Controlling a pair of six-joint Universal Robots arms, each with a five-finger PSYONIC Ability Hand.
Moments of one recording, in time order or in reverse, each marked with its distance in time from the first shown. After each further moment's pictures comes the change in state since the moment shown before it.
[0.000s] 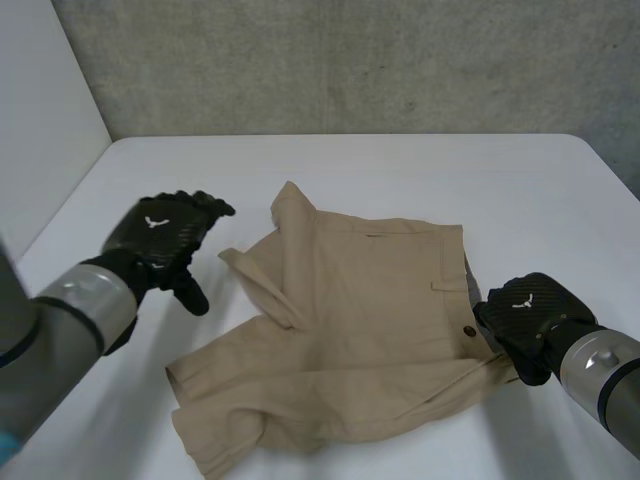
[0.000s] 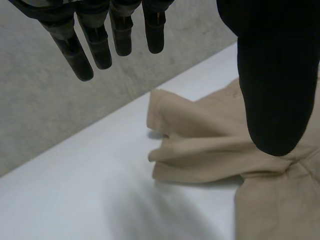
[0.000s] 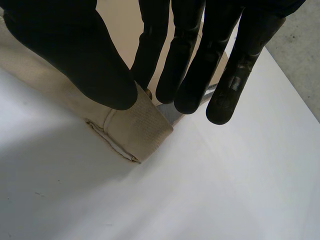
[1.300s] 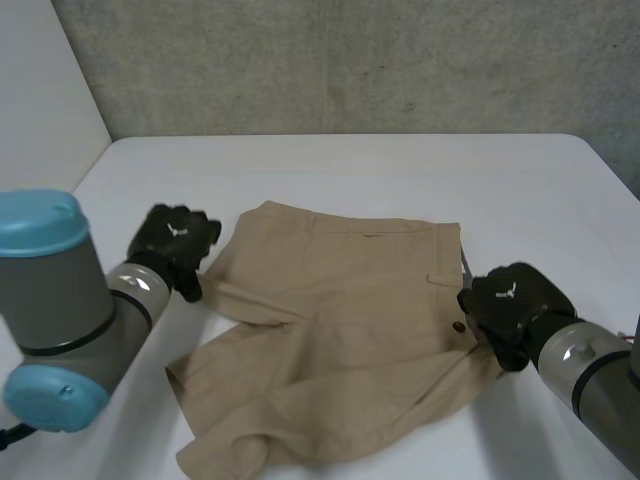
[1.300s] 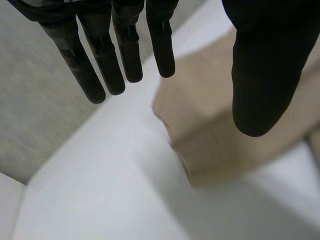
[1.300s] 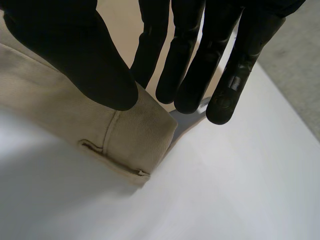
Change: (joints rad) left arm -0.045 -0.254 0.108 0.125 -0.165 0.264; right arm 0.059 0.046 -0.027 -0.083 0.025 0.072; left_hand 0.266 0.280 0.265 0.269 0.268; right_hand 0.000 0.000 0.000 0.000 0.000
